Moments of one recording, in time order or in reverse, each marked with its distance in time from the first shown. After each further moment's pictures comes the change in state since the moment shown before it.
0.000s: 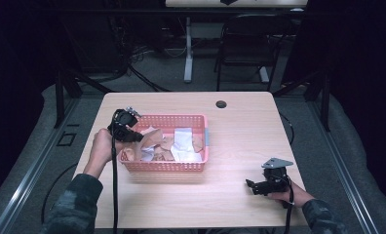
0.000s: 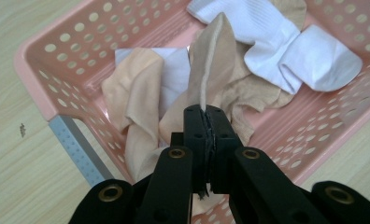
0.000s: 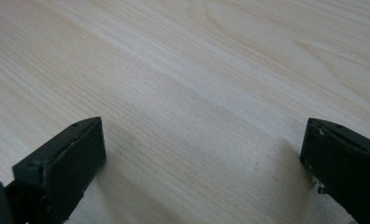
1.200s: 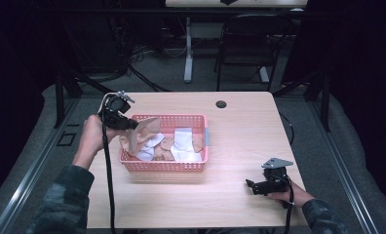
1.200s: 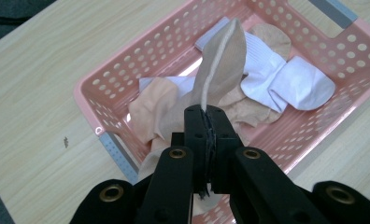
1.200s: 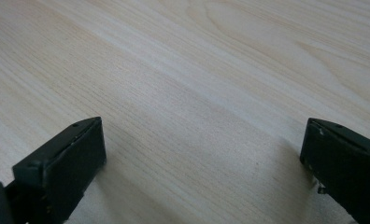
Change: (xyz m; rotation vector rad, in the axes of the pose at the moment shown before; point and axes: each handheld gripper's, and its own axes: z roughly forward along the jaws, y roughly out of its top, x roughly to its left) left arm 0.005 0.023 -0.050 -0.044 0.028 0.016; right arm 0.000 0.000 0.000 -0.001 0.001 0.001
